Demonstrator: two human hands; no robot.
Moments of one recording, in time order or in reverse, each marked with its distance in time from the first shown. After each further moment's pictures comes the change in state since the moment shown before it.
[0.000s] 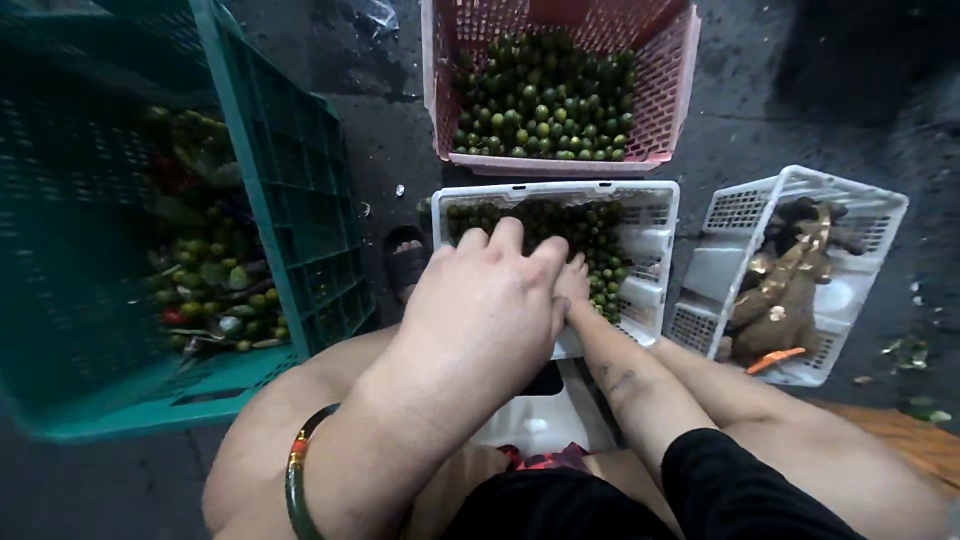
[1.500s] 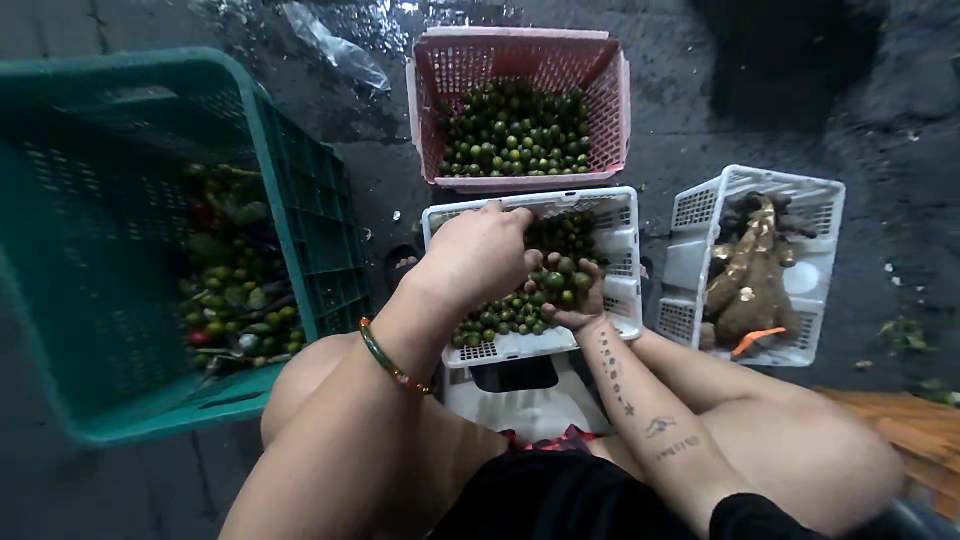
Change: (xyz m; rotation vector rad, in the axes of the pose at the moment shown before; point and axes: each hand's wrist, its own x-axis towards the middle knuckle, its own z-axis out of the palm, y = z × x) left_hand 0.031 0.014 -0.001 -0.046 -0.168 -0.048; right_hand -0.102 0.034 -0.063 2.289 -1.131 -0.615
